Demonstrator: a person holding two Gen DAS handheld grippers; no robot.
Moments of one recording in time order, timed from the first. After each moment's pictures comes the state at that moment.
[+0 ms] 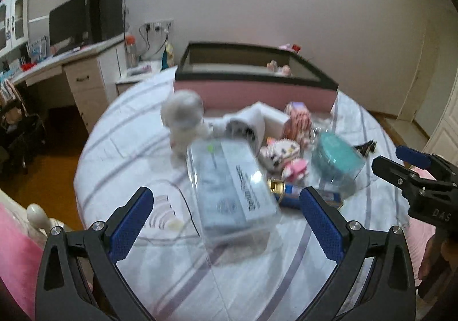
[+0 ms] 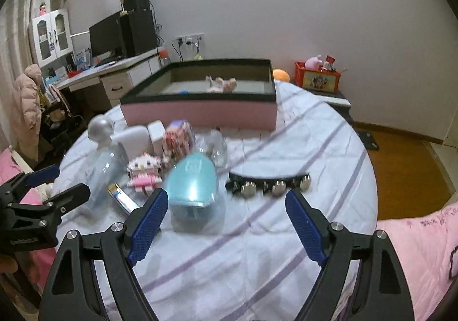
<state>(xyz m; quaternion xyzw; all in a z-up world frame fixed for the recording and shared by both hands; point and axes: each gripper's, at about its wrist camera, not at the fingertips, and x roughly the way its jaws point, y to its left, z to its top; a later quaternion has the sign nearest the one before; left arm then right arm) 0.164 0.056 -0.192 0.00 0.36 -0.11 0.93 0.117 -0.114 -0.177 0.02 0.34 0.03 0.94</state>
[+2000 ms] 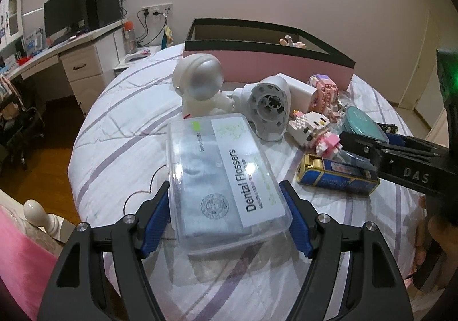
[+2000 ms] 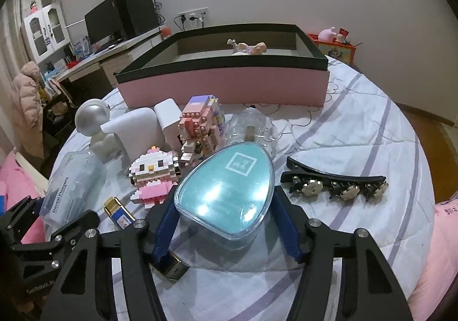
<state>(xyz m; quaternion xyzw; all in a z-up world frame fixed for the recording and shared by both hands) 0.183 0.070 -0.221 0.01 0.39 -0.11 0.92 0.173 -0.084 -0.207 0.06 0.39 0.06 0.92</state>
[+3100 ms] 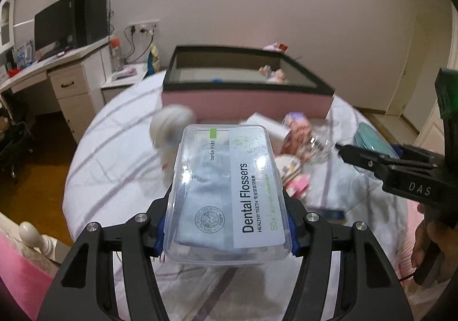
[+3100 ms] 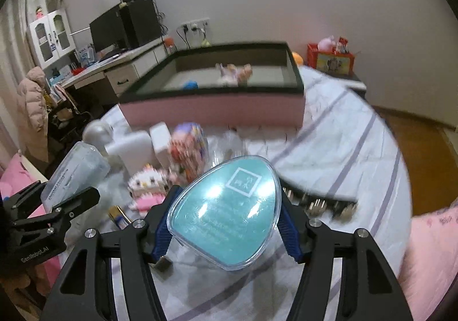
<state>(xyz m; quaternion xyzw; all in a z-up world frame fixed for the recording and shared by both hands) 0.192 0.056 -0.183 0.01 0.34 -0.15 0.93 0.163 -0.106 -0.162 0.04 0.35 0.07 0.93</state>
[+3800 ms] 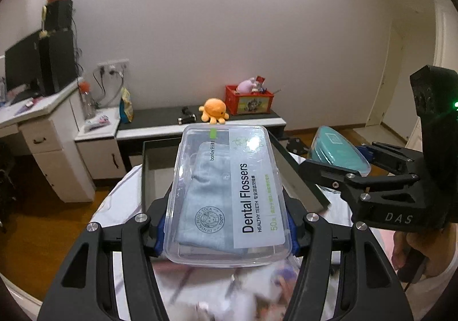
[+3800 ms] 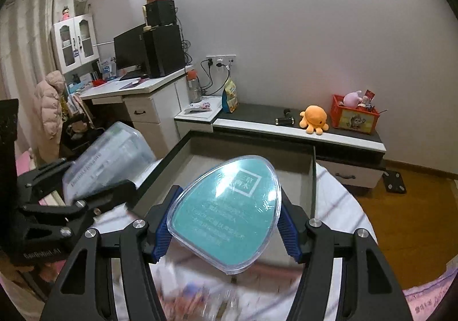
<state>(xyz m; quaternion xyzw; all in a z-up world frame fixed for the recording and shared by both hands) 0.351 0.026 -0.075 0.02 0.30 -0.22 0.93 0.307 -0.100 -0.066 0.01 0.32 0.12 0.94</state>
